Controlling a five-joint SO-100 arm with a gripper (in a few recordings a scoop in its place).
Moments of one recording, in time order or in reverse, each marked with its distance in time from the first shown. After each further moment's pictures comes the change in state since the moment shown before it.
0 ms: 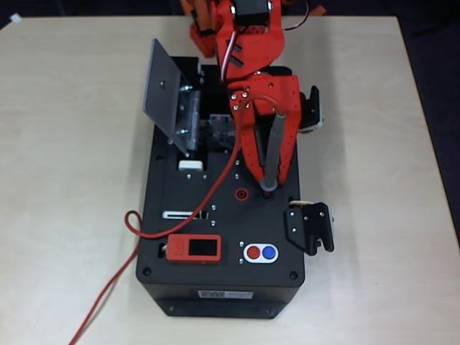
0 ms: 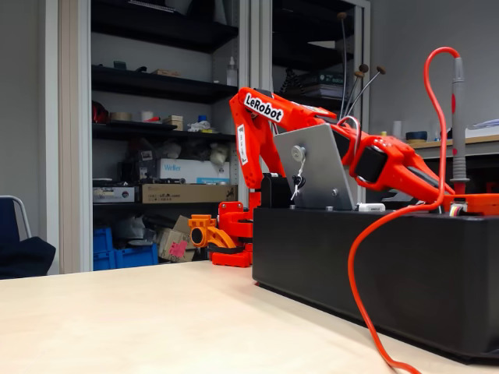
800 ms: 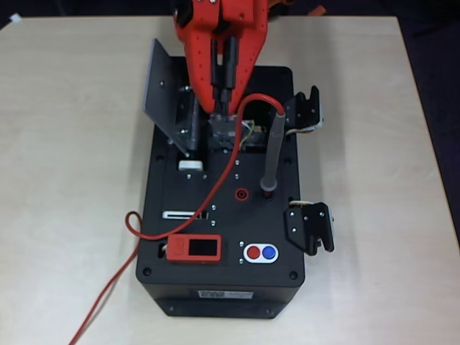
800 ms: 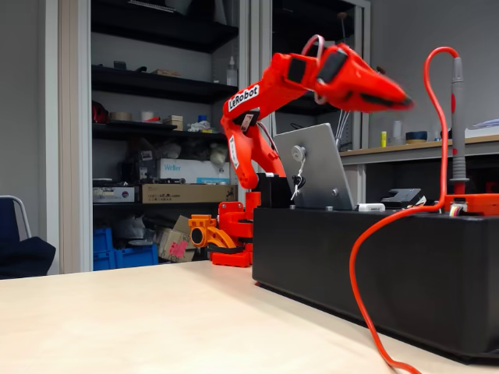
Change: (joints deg) arm 11.7 19.8 -18.5 28.1 -33.8
